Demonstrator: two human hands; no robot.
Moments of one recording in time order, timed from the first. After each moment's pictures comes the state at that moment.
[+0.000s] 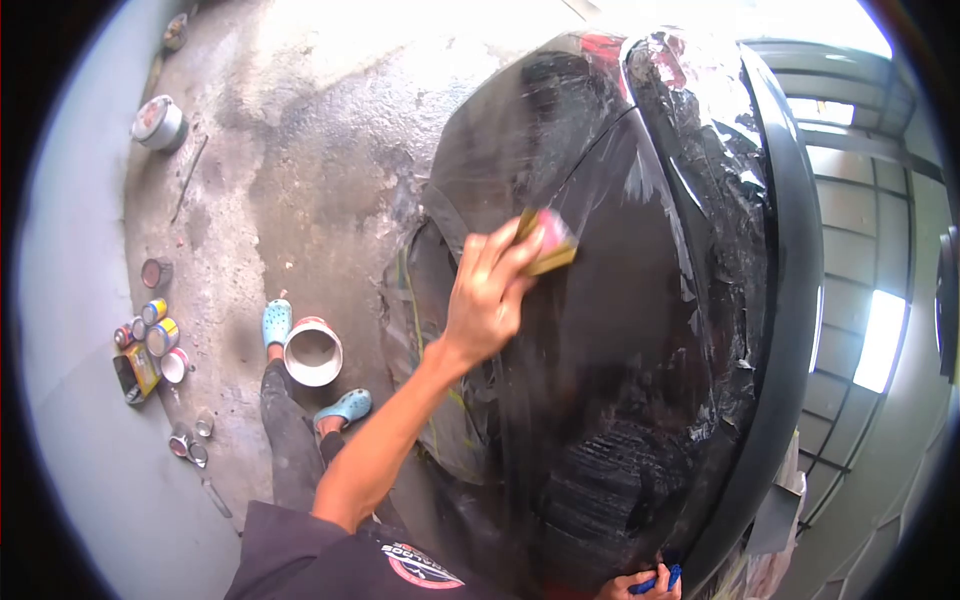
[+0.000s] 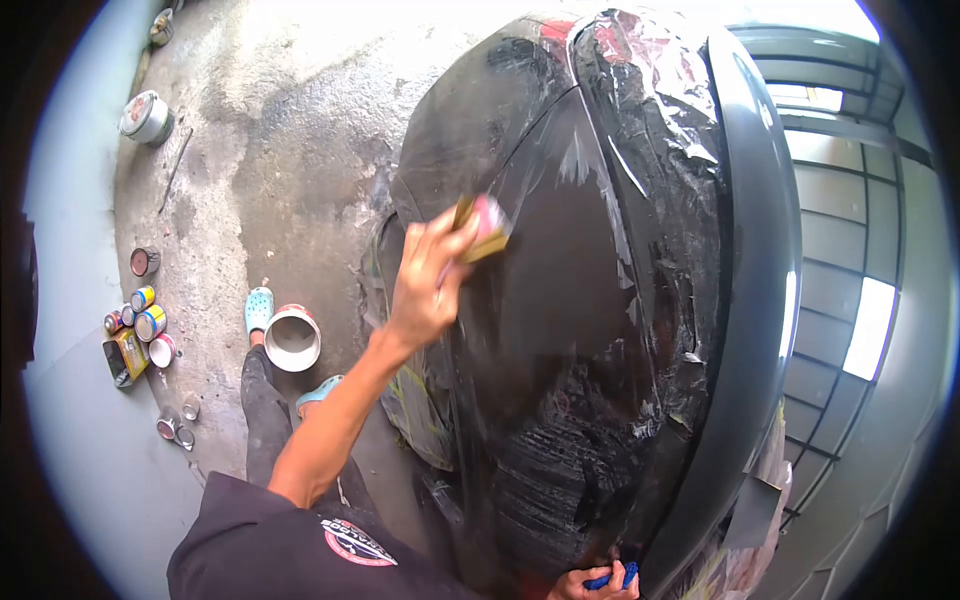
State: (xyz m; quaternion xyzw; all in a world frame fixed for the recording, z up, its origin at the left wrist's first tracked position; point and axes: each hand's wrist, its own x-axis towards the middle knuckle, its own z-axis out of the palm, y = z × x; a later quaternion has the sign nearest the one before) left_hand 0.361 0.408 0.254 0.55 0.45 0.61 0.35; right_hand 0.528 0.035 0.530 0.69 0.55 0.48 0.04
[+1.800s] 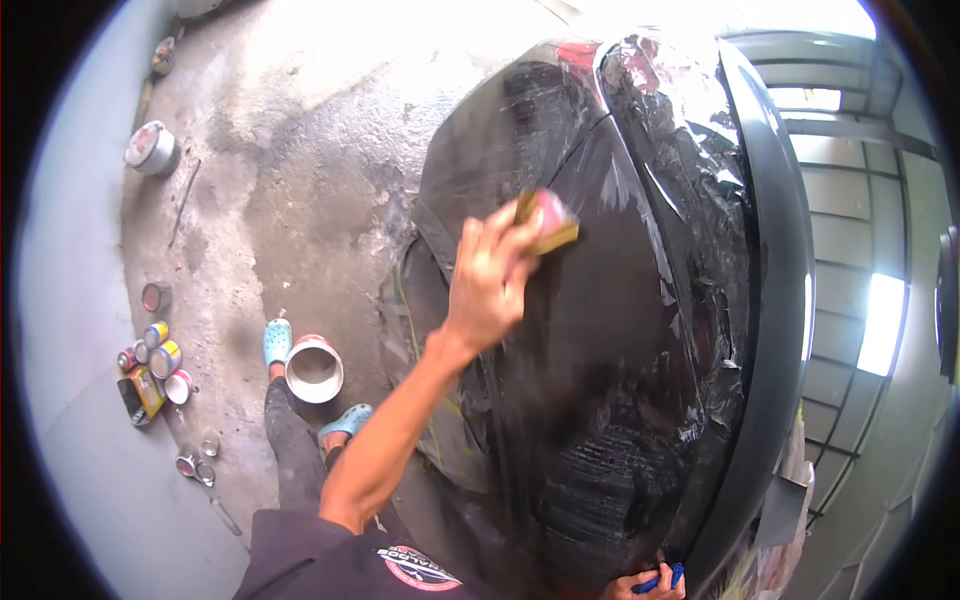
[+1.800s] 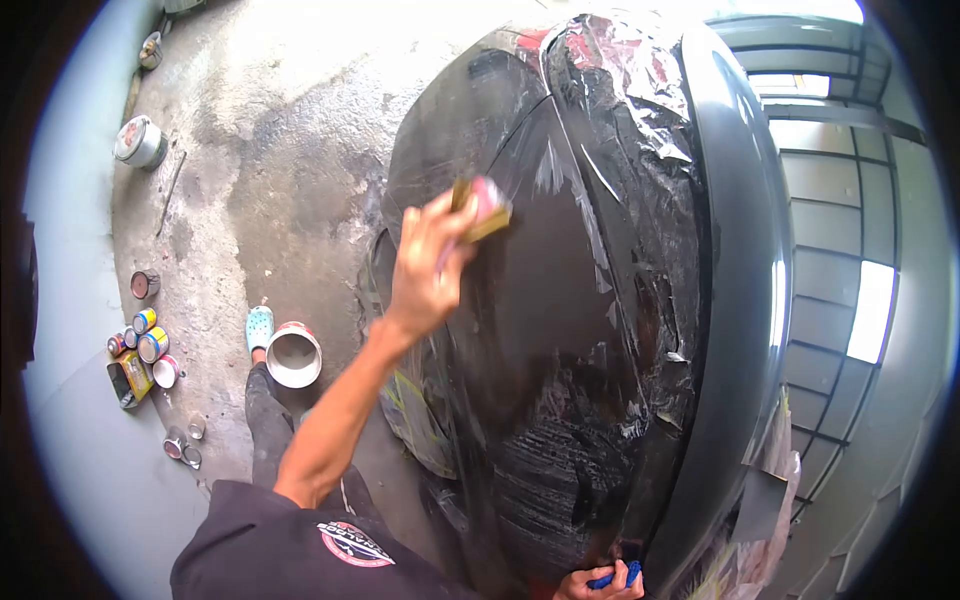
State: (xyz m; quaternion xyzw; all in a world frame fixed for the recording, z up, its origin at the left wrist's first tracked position) left_hand 0.367 0.441 0.268 0.56 0.45 0.61 0.34; right_hand 0.536 0.034 0.526 0.69 0.54 0.48 0.04
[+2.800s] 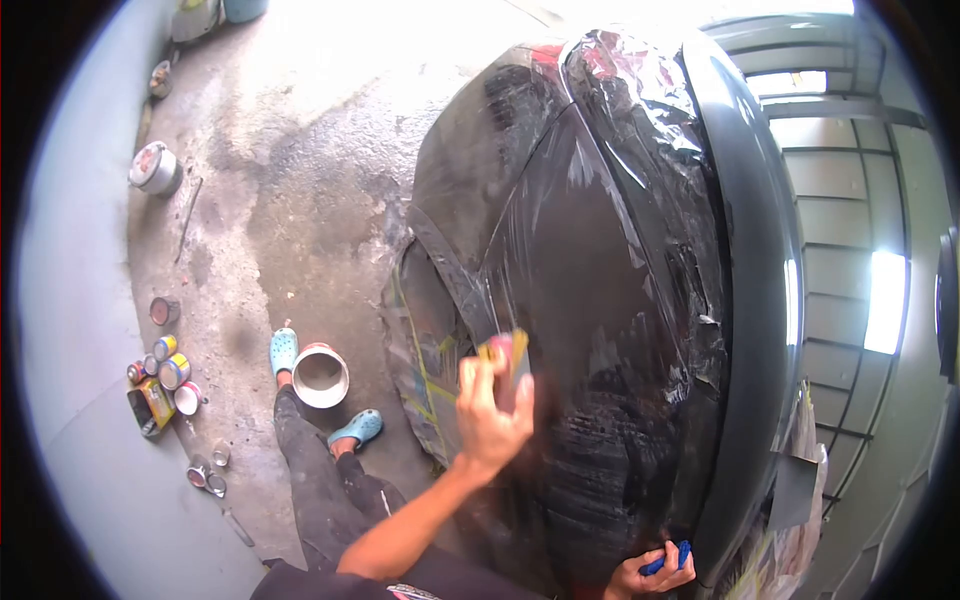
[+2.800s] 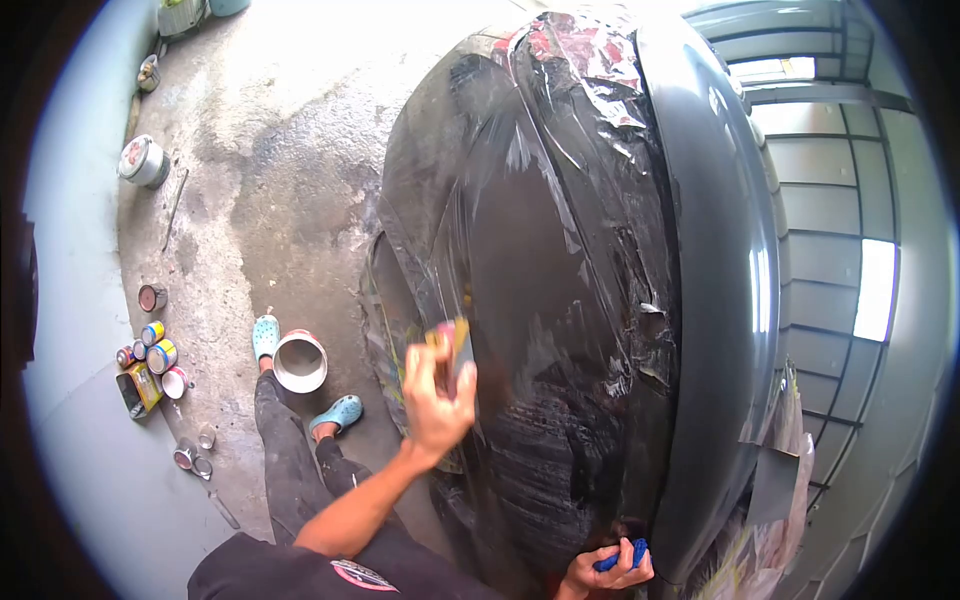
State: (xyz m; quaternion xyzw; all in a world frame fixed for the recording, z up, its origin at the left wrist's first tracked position) left_hand 0.390 0.266 0.325 0.42 0.56 0.55 0.45; right_hand 0.551 0.011 0.527 0.70 0.55 0.45 0.04
